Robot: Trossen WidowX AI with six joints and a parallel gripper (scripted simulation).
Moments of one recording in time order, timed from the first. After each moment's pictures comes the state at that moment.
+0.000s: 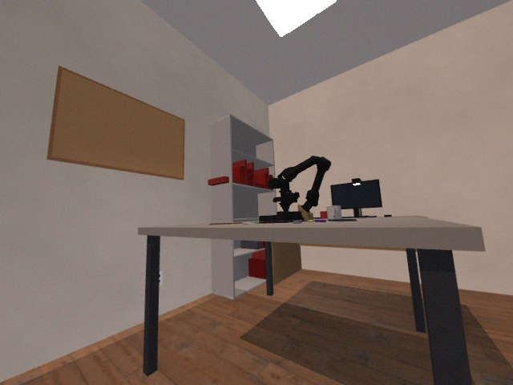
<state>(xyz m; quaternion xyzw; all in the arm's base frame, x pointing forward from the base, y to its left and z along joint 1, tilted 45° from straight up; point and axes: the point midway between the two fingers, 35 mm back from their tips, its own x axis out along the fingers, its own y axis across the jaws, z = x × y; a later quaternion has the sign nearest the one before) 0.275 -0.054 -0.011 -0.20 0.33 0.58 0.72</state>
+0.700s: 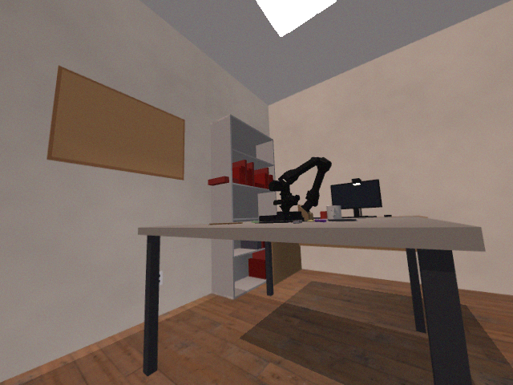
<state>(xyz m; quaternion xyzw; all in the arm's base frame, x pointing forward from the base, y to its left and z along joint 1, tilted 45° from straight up) 0.278 -0.041 -0.022 -0.21 0.33 0.58 0.72</state>
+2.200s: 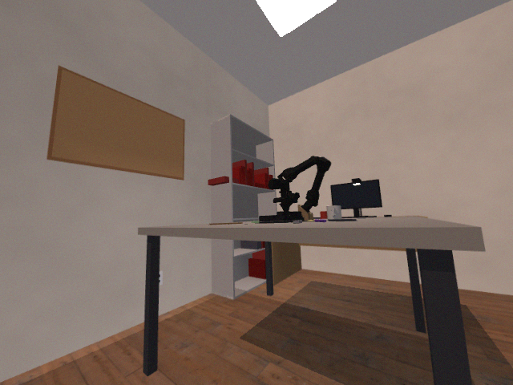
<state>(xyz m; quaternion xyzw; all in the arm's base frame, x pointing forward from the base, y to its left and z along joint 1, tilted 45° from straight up) 0.273 -0.051 -0.013 -0.20 0.33 0.58 0.72</state>
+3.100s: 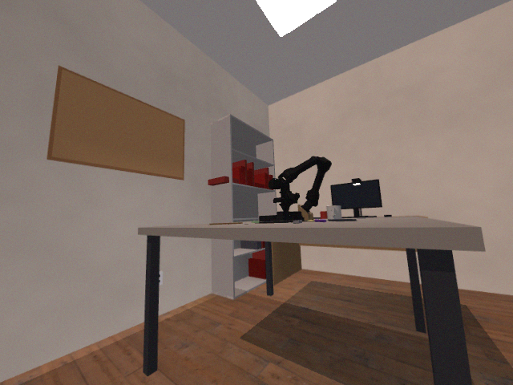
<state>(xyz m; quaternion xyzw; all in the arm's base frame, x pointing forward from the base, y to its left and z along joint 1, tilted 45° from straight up) 0.277 -0.050 -0.014 -0.21 0.33 0.58 0.72</state>
